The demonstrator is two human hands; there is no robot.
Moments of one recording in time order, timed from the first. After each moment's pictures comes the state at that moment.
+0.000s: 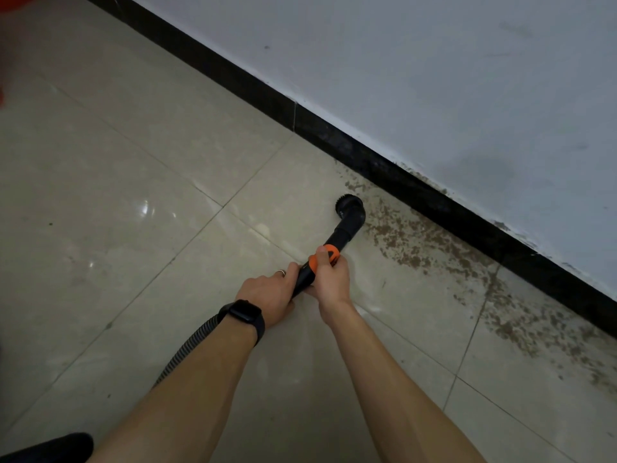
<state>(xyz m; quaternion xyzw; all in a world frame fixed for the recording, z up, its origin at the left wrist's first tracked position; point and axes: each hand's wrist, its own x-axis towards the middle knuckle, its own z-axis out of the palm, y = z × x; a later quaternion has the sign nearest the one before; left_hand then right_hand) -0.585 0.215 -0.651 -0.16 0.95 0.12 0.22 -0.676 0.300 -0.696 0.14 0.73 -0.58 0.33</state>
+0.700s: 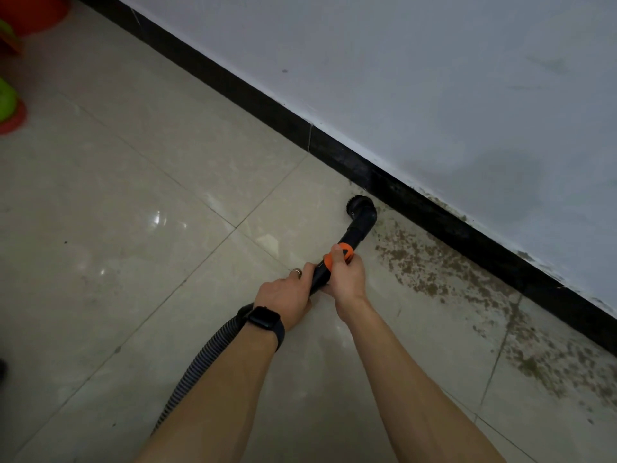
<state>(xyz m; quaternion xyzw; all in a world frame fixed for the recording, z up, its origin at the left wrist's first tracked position) -0.620 0.196 -0.657 -0.21 0.95 0.16 0.17 -0.721 0.266 -0.689 0.12 0.75 -0.56 0.32</state>
